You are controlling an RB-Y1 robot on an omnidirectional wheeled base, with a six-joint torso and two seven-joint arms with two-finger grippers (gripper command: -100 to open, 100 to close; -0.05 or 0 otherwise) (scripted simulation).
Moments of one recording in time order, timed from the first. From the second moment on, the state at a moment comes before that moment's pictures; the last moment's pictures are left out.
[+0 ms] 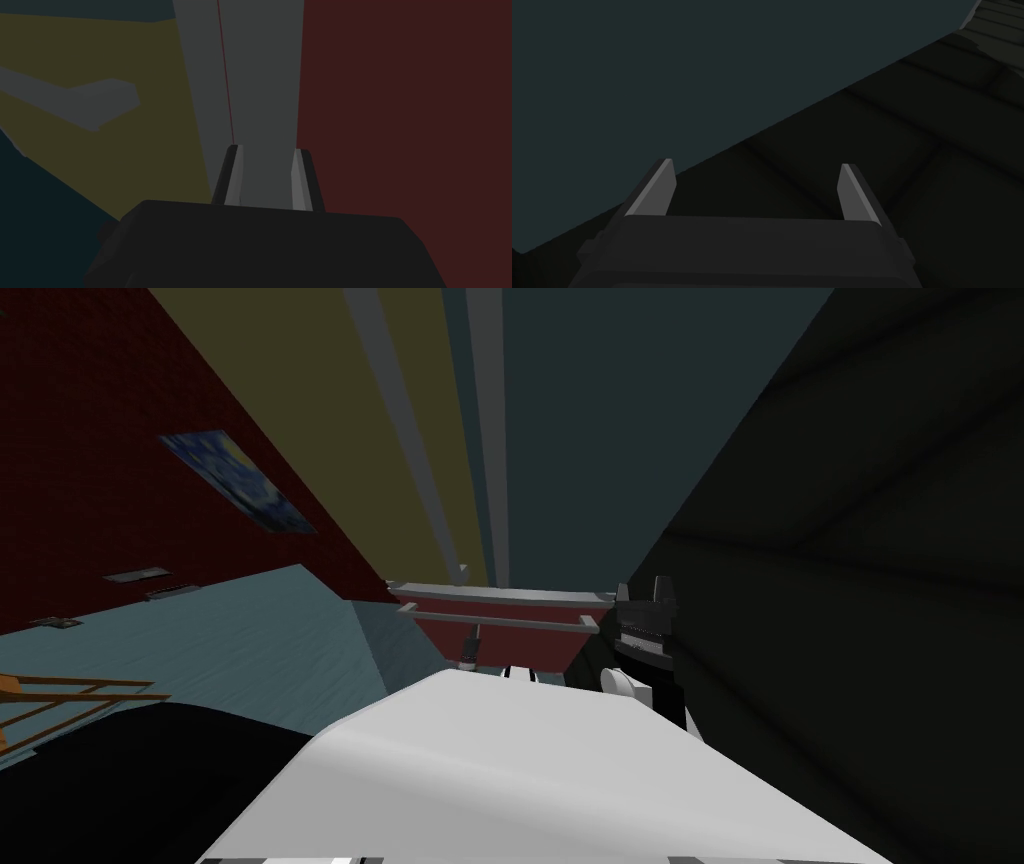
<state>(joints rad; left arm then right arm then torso) 0.24 -0.02 0.01 -1.00 -0.12 -1.29 -0.02 0.45 0.00 -0.06 -2.24 -0.07 -0.52 -0.05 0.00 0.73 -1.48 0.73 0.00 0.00</state>
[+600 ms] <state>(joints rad) 0.30 0.04 -0.01 -1.05 -0.13 -1.28 -0.01 0.45 0.00 -0.06 -2.24 -0.07 -0.52 -0.05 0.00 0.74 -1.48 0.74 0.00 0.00</state>
